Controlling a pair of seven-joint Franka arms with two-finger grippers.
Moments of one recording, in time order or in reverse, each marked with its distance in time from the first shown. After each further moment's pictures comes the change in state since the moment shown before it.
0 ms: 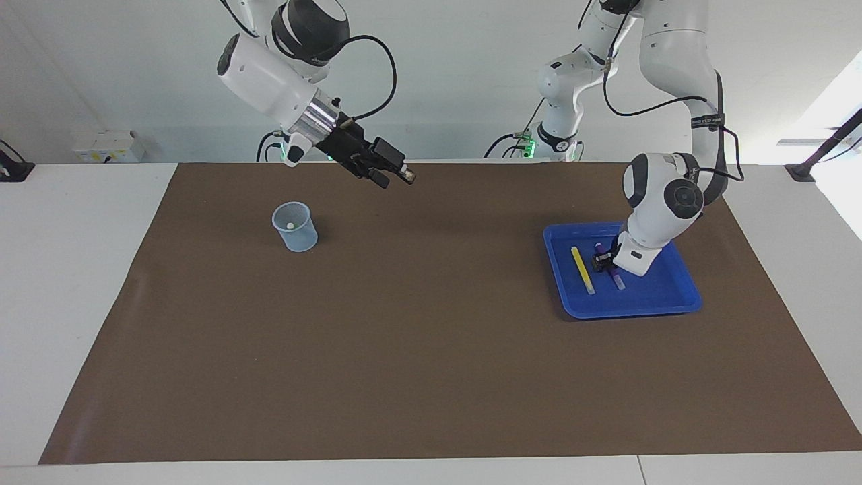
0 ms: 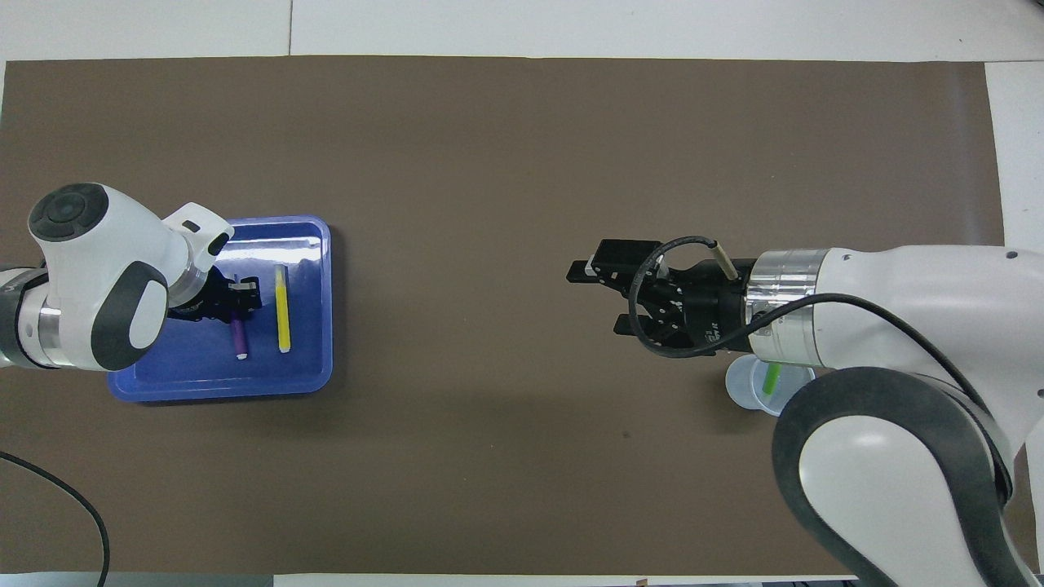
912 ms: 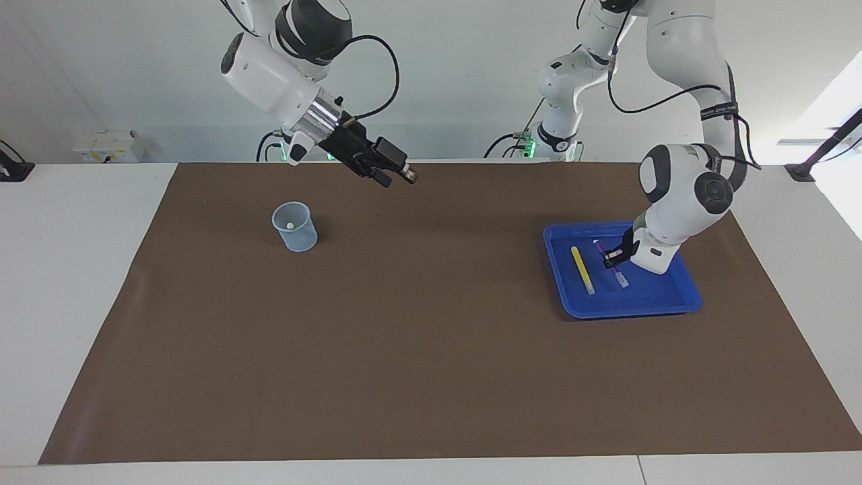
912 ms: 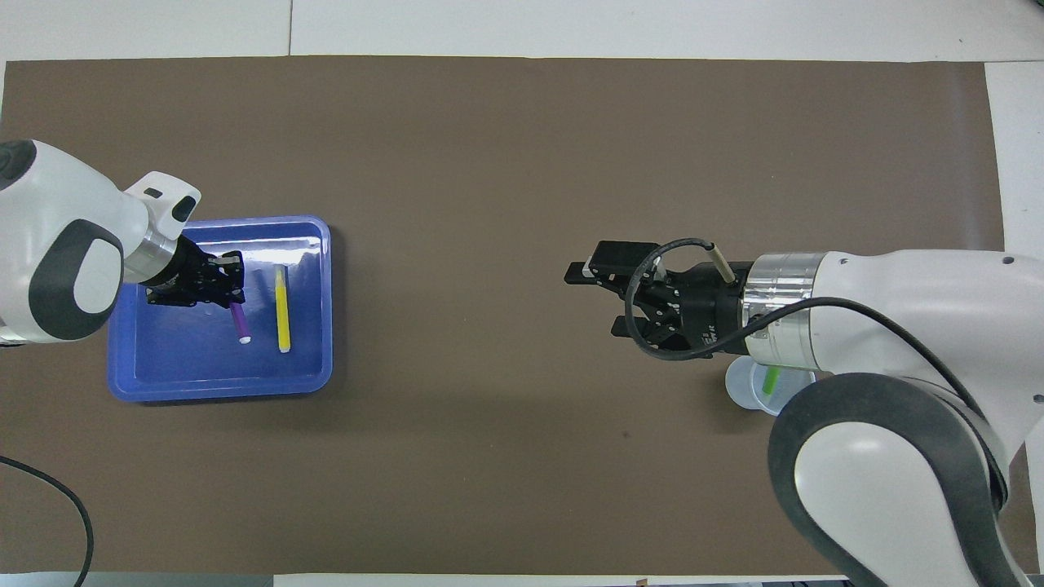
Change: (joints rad) left arm 0.007 -0.005 -0.001 0.169 -0.190 -0.196 -0.032; right arm 0.003 -0.004 0.002 -0.004 0.000 0.008 0.009
